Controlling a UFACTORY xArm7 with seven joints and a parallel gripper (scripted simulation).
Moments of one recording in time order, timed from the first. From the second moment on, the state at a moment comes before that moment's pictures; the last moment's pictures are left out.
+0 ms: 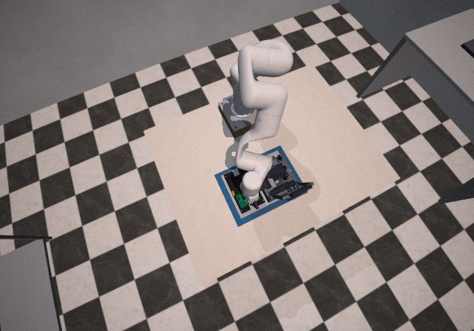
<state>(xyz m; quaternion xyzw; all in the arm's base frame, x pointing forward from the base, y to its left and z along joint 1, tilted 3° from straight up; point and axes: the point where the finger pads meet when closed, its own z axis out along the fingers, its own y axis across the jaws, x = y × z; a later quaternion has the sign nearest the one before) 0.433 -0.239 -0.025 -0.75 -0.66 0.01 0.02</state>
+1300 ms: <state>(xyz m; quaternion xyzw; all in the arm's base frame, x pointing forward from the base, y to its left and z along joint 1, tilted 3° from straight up) 0.431 -0.238 -0.059 -0.75 -0.66 0.01 0.02</state>
